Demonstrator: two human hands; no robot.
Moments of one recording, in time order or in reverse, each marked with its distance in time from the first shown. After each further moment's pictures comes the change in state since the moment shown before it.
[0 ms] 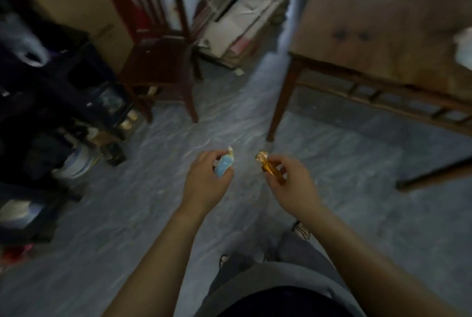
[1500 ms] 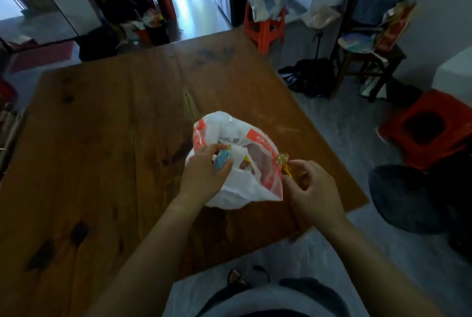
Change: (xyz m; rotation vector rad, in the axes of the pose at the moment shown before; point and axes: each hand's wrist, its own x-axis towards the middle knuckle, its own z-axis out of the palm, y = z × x) left_hand 0.307 0.620 0.557 0.109 -0.488 0.631; right_hand 0.212 0.441 -0.610 -0.039 0.765 0.392
